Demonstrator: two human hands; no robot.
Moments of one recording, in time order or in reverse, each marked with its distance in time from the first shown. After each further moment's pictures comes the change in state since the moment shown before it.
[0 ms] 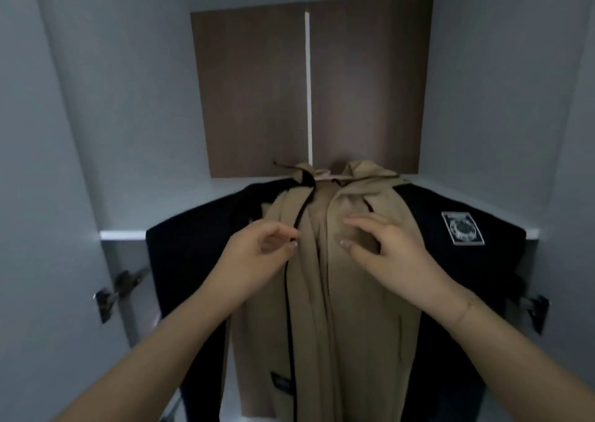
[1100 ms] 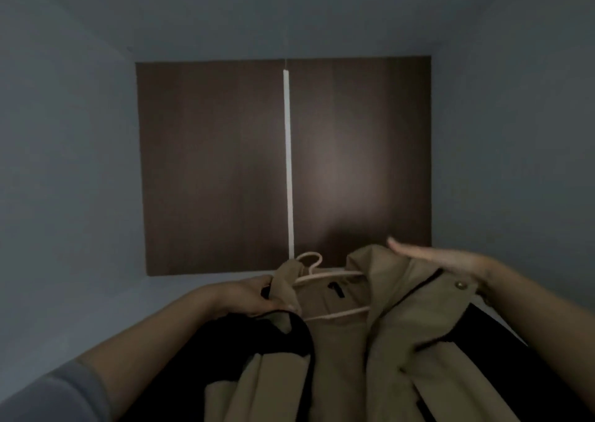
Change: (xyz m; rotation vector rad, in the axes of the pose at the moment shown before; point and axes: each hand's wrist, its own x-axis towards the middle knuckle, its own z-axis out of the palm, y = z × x) left_hand 0.340 -0.142 0.013 0.199 -0.646 -0.275; right_hand 0.251 0.205 -0.053 0.738 -0.493 0.627
